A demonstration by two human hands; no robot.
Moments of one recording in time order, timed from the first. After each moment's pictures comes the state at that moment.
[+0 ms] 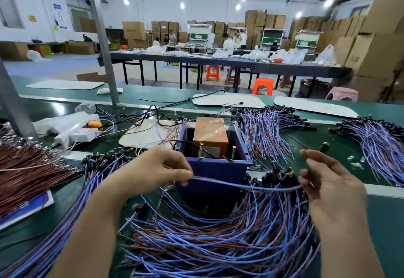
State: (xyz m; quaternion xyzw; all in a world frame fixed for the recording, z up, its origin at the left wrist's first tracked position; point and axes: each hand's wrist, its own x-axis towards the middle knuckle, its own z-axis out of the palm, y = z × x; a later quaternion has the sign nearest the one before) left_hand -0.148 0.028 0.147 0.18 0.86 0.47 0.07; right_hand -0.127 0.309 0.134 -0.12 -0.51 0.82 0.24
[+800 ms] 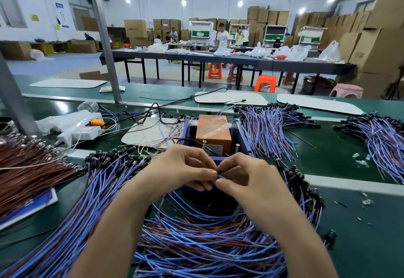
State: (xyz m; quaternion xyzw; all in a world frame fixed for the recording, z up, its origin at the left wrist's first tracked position) left_hand -0.144 0.060 0.145 0.14 0.76 0.62 0.11; right_hand -0.110 0.234 0.149 0.12 -0.88 0.47 0.03
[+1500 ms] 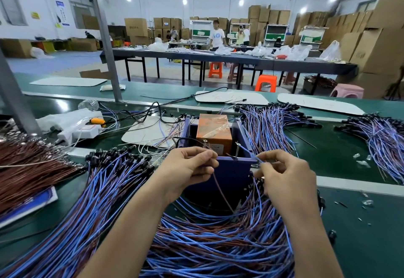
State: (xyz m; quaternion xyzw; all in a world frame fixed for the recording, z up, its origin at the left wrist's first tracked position) left_hand -0.161 0.077 0.122 0.00 0.64 0.77 0.09; right_hand -0.129 0.258 0.133 -0.06 -0.82 0.53 0.19
